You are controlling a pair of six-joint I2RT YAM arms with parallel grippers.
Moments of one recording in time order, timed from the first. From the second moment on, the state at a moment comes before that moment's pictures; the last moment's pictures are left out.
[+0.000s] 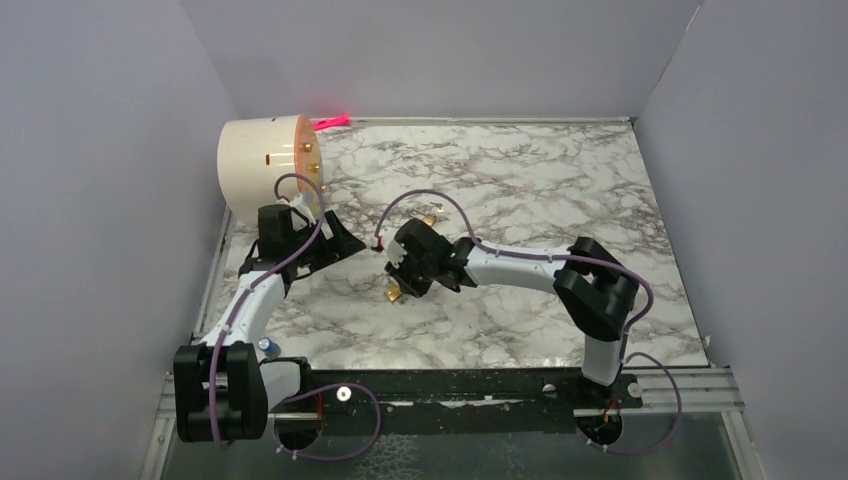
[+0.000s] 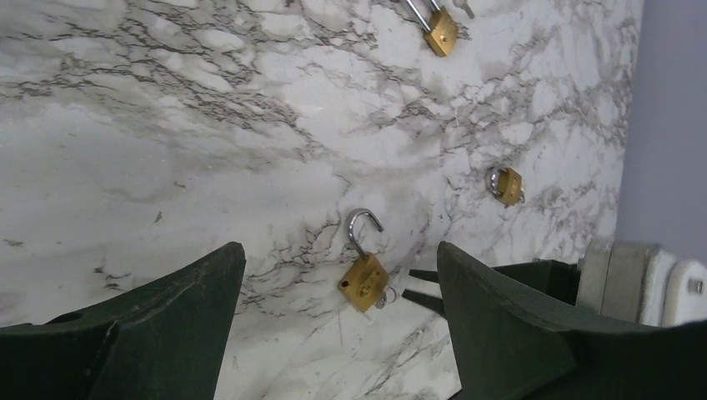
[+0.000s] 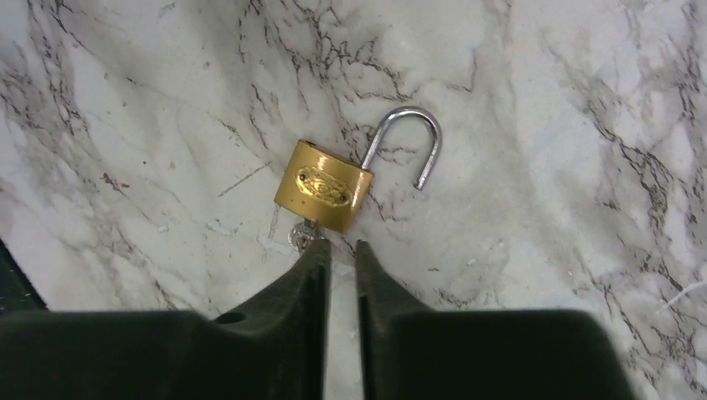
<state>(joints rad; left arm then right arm) 0.03 1.14 0.60 -0.19 0.52 -0.47 1.02 1.91 1.24 -0.23 -0.08 -0.06</state>
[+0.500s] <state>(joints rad) 0.03 1.16 0.60 -0.13 0.65 -0.45 0.97 1.82 1.26 -0.30 -0.12 0.03</state>
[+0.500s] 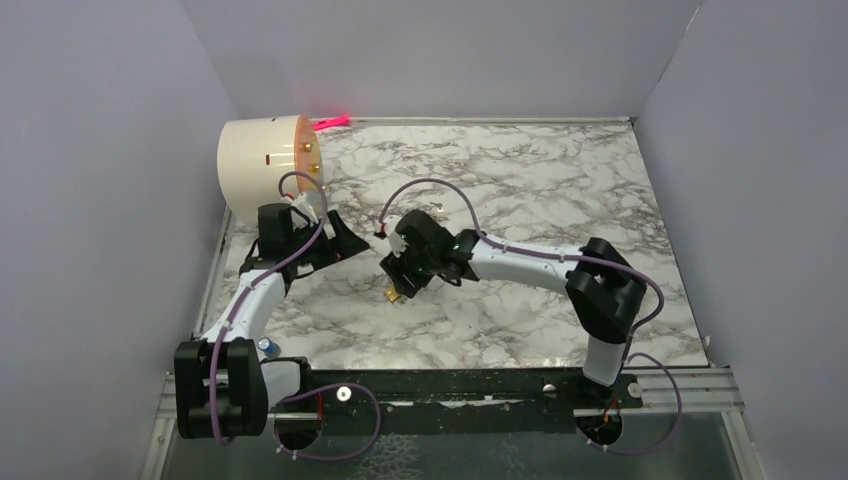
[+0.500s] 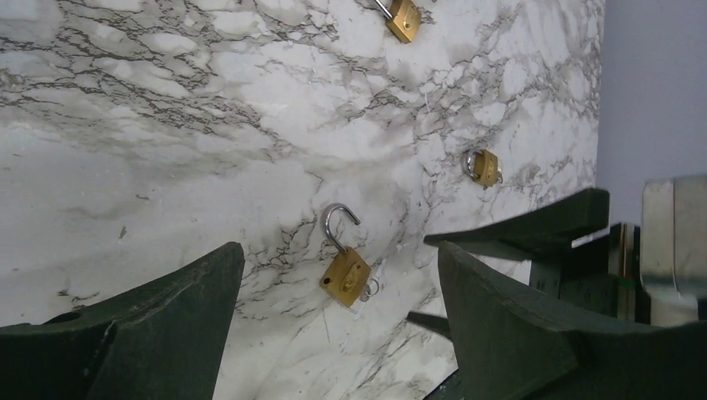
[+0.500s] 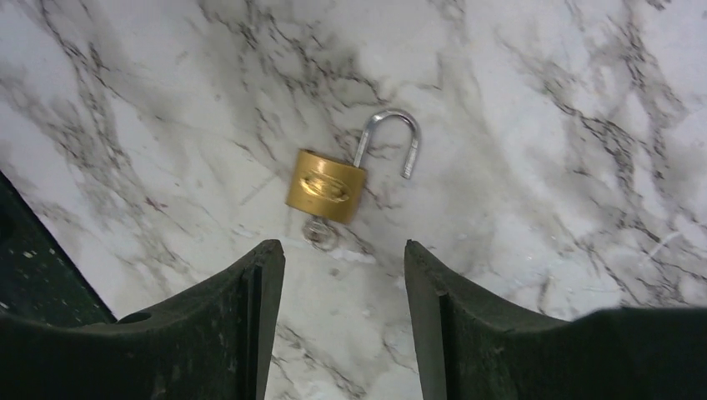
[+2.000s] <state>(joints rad) 0.16 1.17 0.60 -0.16 0.64 -0.45 1.14 2.09 1.50 -0.48 0.25 0.50</state>
